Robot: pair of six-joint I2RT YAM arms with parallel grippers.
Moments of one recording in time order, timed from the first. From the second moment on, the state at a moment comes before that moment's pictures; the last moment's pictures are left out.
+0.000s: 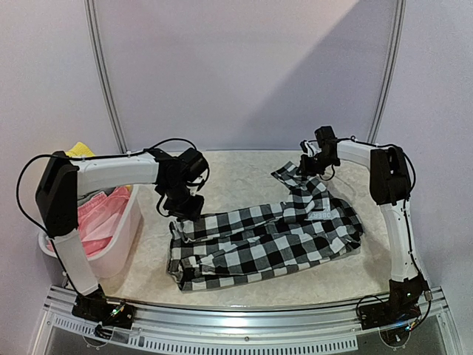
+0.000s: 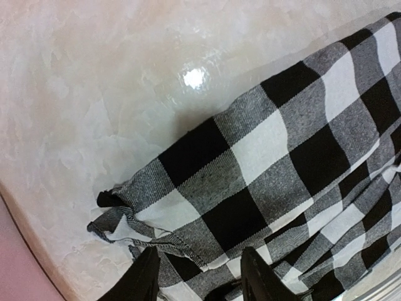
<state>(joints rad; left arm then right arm) -0.69 1.82 1.36 -0.87 -0.09 -0.40 0.23 2.47 2.04 -0.53 -0.39 0.21</state>
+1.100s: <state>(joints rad) -0.67 1.51 1.38 -0.68 0.15 -0.62 0.59 1.80 1.30 -0.23 -0.66 0.22</state>
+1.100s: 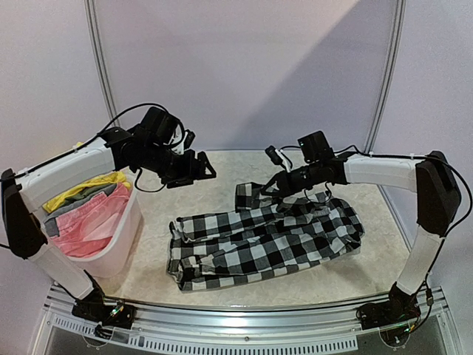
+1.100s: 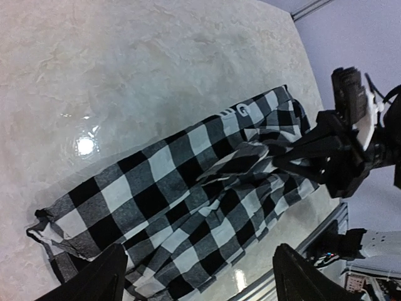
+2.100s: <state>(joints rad) -0.63 1.81 1.27 0.03 0.45 -1.86 0.73 1.75 1.17 -0.01 -0.26 0.21</state>
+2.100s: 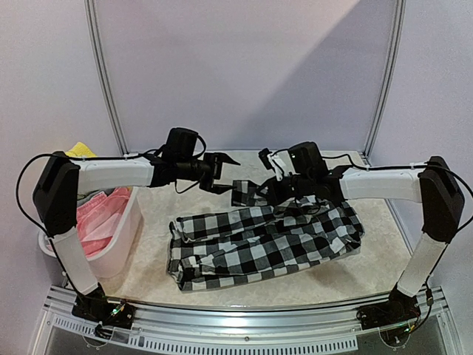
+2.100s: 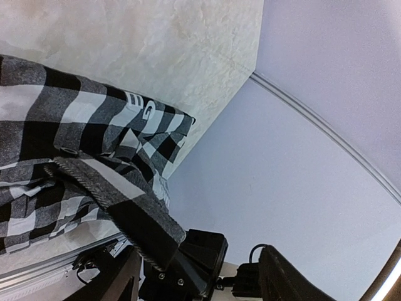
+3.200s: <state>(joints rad) -0.65 1.94 1.68 -0.29 0.56 -1.50 0.70 1.55 1.08 -0.07 -0.21 0.18</state>
